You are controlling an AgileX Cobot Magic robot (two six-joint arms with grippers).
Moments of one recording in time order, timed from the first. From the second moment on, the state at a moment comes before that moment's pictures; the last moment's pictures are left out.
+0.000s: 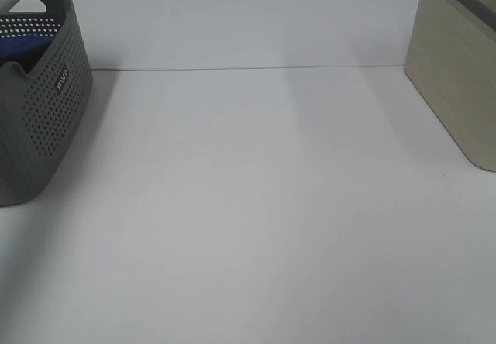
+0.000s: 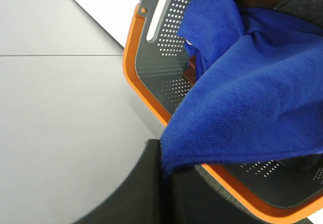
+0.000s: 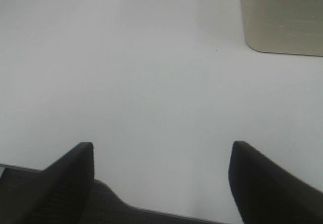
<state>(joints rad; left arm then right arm) 0.08 1.57 -1.90 0.15 1.16 1.10 -0.01 0.00 -0.45 0.21 1.11 -0.14</state>
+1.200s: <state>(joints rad) -0.61 1.58 -1.90 0.53 0.75 0.44 -0.01 0.74 -0.47 1.38 0.82 -1.37</state>
